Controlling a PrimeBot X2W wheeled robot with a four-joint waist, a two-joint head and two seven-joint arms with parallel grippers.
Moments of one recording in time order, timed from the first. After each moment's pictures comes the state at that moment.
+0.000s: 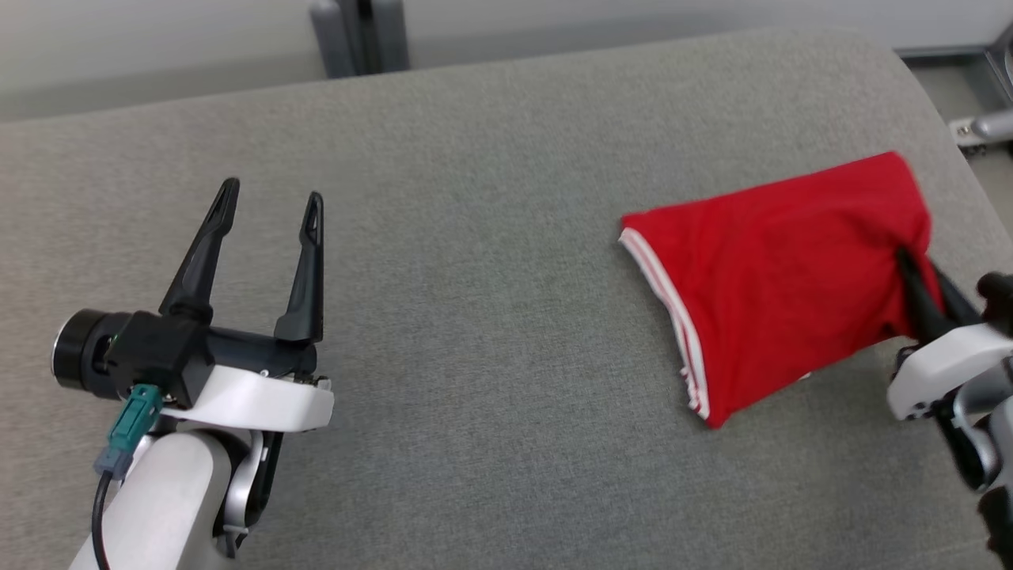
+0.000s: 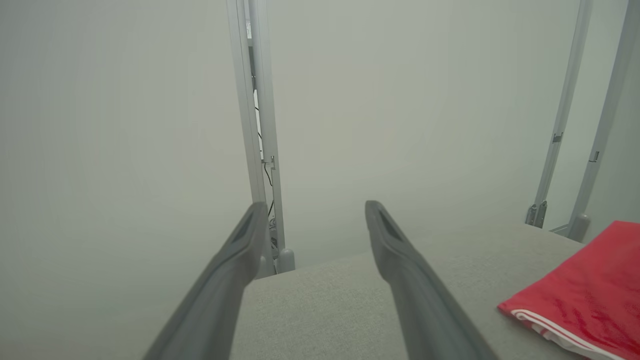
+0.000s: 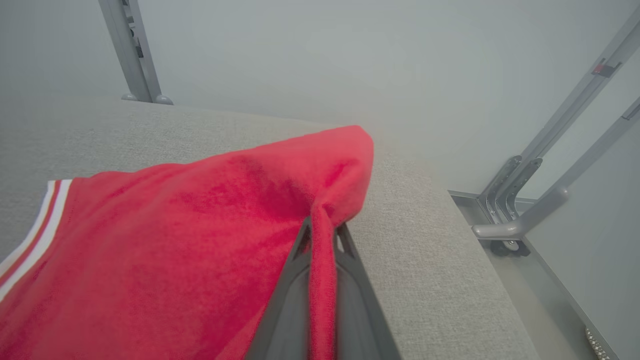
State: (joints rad) left arm -0.32 0.33 -0.36 -0.04 -0.35 0.21 -0.21; right arm -0.49 -0.34 0.16 0.65 0.26 0.13 -0.21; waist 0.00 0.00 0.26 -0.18
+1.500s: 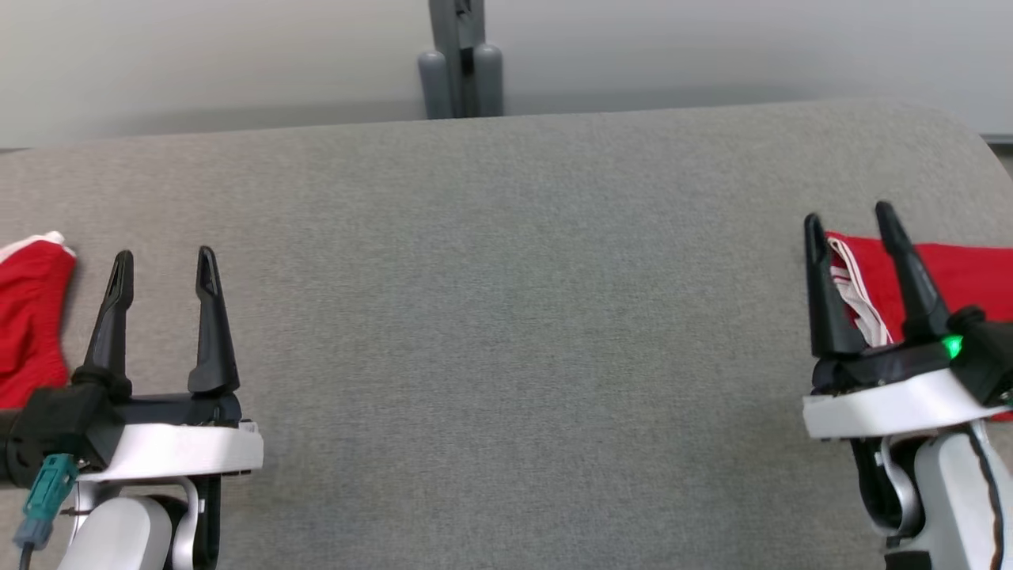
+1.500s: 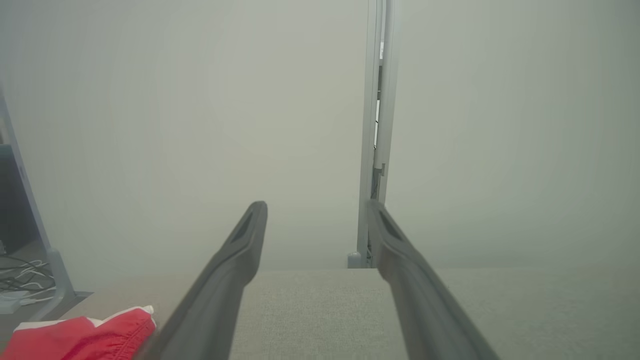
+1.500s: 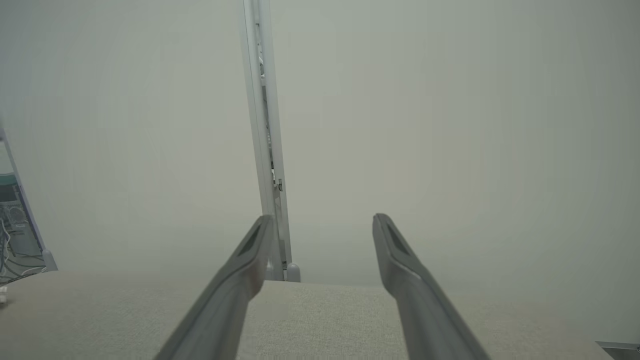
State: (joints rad) left arm -0.15 0.32 -0.20 -0.06 -0.40 0.28 -0.26; right arm -0.29 -0.11 0.07 0.11 0.23 0.13 -0.26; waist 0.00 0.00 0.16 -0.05
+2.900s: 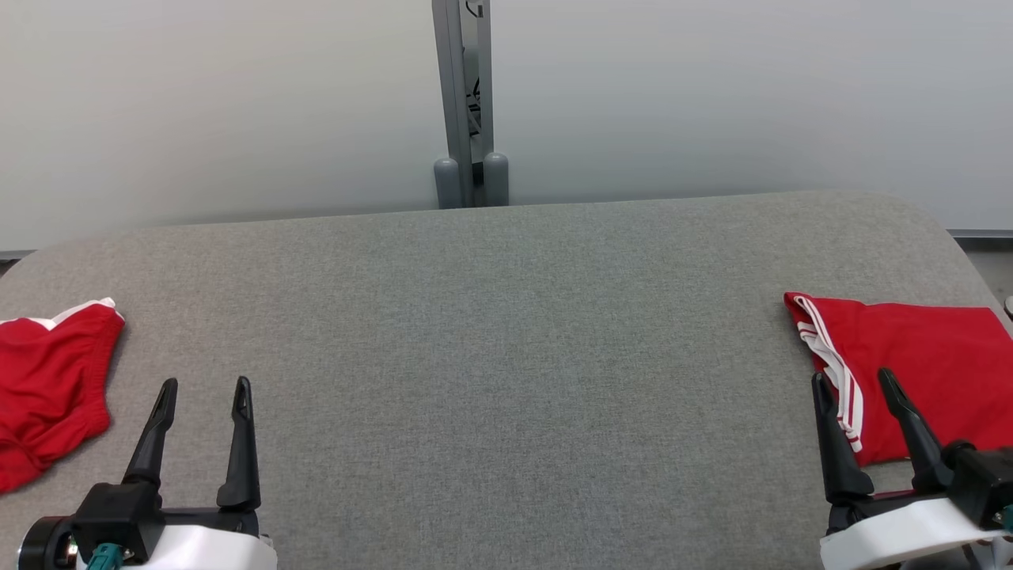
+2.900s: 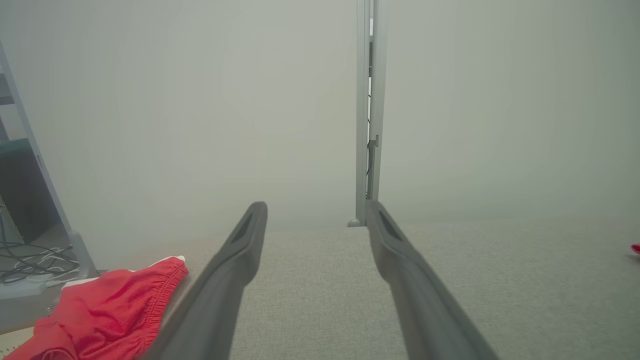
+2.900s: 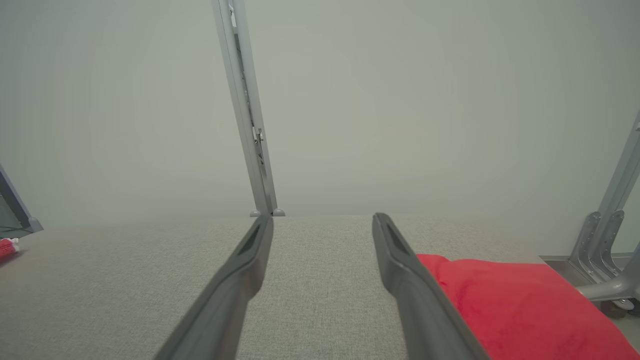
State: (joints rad) left arm 0.06 0.28 -0.16 0.01 -0.33 0.19 -0.26; right arm 0.05 -0.05 -0.03 -0.01 0.18 0.13 -0.11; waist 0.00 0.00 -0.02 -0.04
